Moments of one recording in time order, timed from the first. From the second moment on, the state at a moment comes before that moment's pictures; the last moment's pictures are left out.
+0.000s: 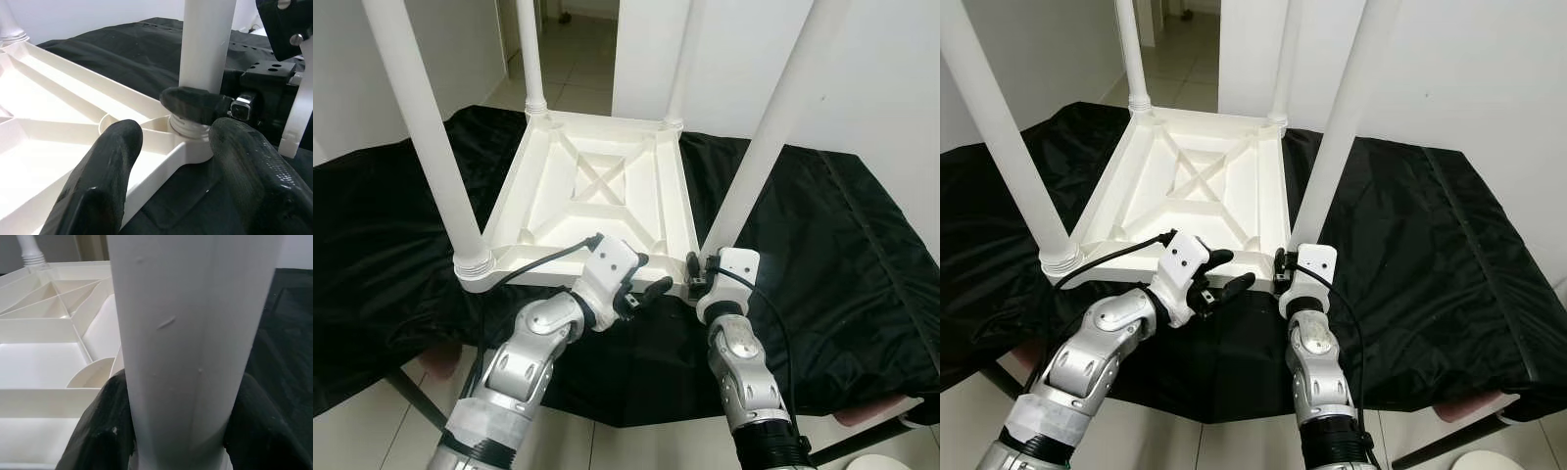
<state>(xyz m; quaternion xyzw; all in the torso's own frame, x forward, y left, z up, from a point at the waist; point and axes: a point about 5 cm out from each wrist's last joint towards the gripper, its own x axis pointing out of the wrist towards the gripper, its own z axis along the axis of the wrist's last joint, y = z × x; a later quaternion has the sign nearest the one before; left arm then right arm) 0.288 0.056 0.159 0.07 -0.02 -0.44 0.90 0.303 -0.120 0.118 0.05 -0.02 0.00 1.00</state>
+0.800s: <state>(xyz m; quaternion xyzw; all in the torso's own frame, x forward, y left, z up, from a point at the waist) 0.299 0.075 0.162 0.08 -0.02 -0.41 0.91 0.294 -0.161 0.124 0.00 -0.03 0.12 0.99</state>
